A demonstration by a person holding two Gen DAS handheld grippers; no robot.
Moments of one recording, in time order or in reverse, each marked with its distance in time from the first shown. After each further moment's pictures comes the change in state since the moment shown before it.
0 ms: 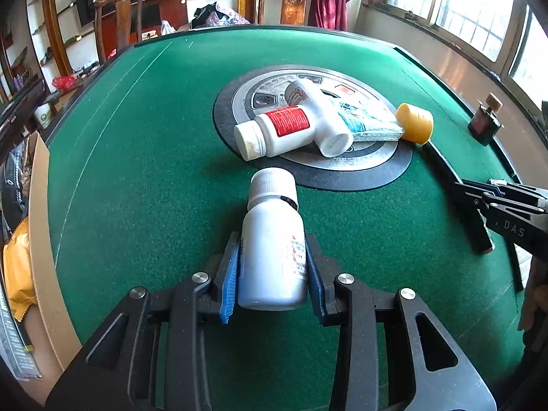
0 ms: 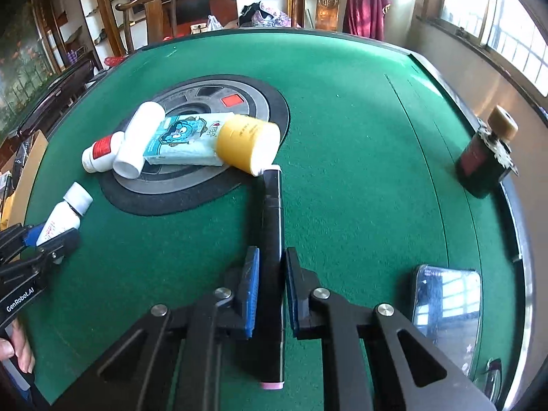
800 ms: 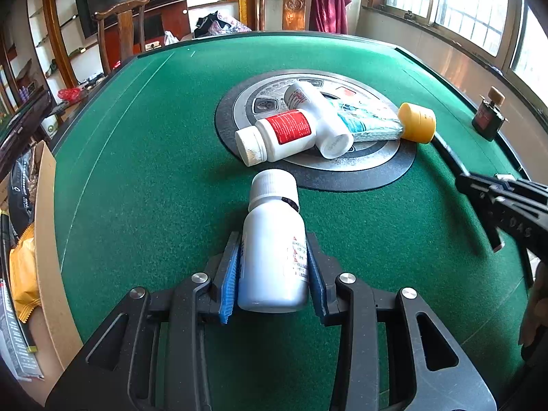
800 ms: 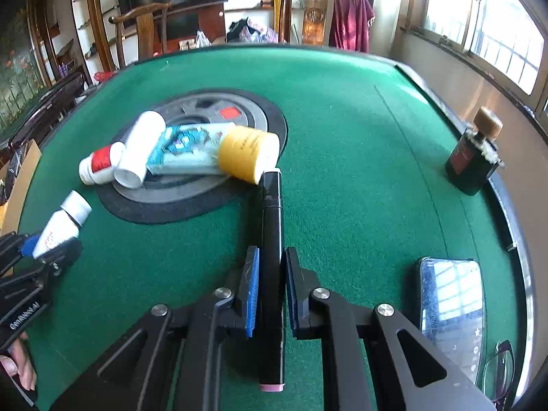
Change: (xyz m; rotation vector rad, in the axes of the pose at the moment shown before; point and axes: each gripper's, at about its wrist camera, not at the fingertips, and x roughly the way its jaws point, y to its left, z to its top) left arm 0.002 -0.010 -0.003 0.025 -0.037 0.044; right arm -0.009 0.012 -0.003 0.047 -0.101 -0.029
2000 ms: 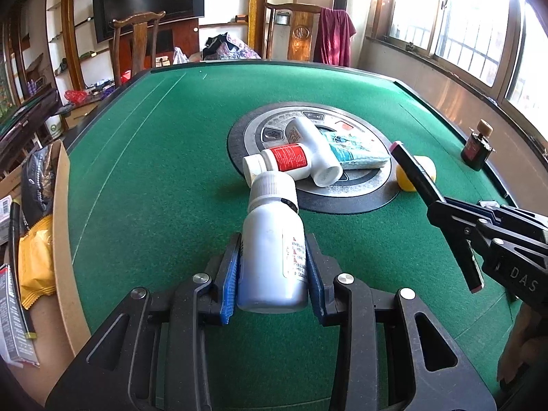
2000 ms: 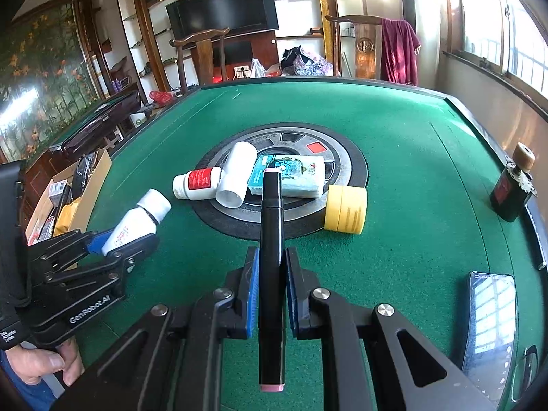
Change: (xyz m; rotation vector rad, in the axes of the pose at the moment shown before) left arm -0.028 0.011 -0.005 -0.069 -0.116 -0.027; right arm -0.030 0.040 -0.006 -0.063 -0.094 0.230
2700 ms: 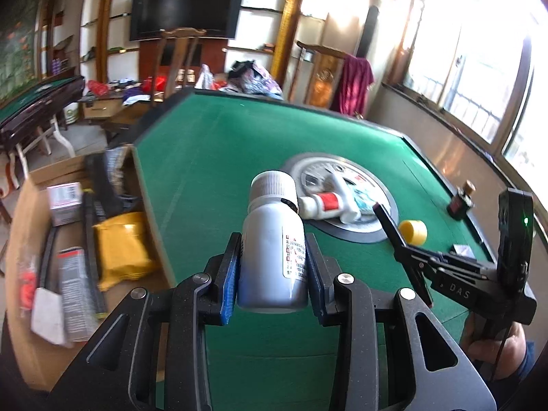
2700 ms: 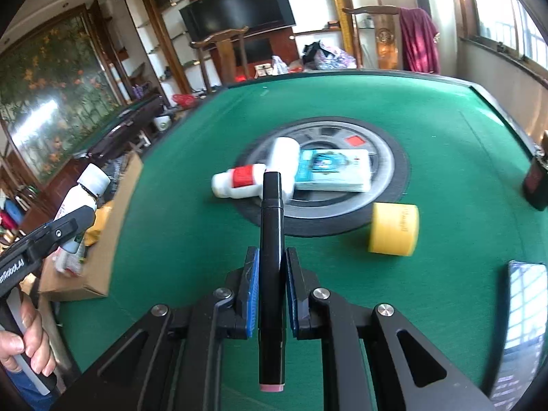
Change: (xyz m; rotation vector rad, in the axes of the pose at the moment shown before) left arm -0.096 0.074 0.000 -0.164 -0.131 -0.014; right arm 0.001 0.030 -0.001 0.043 0.011 0.168
